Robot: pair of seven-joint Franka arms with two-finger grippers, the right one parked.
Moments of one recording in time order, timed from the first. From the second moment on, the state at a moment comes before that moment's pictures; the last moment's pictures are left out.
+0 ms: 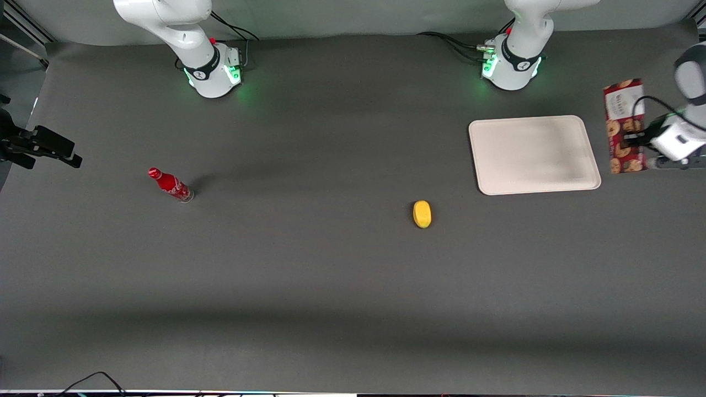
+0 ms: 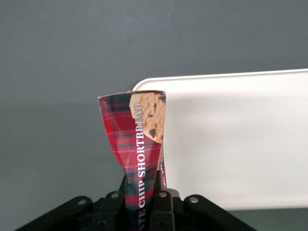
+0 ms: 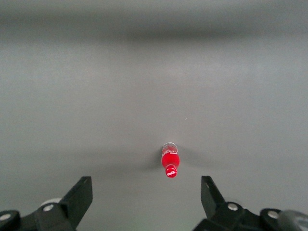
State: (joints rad) arm 0.04 -0.09 0.36 -2.40 0.15 2.13 0.30
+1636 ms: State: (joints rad) arm 0.03 -0.18 0.20 -1.89 0.08 1.59 0.24
